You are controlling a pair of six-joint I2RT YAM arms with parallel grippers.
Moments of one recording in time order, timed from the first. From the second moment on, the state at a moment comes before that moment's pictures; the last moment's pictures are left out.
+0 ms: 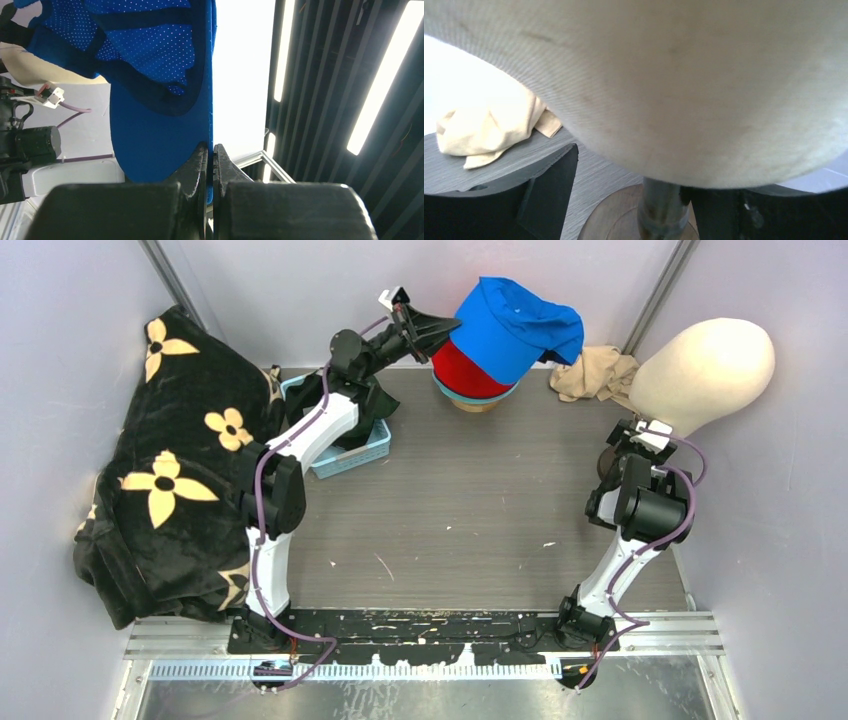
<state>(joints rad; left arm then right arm) -0.46 2.09 1.85 0.88 0.73 -2.04 -0.37 1.92 0.60 1.54 0.28 -0.06</state>
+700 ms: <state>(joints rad) -0.39 2.09 1.85 0.90 0.73 -2.04 -0.33 1.91 0.59 1.55 0.05 0.06</state>
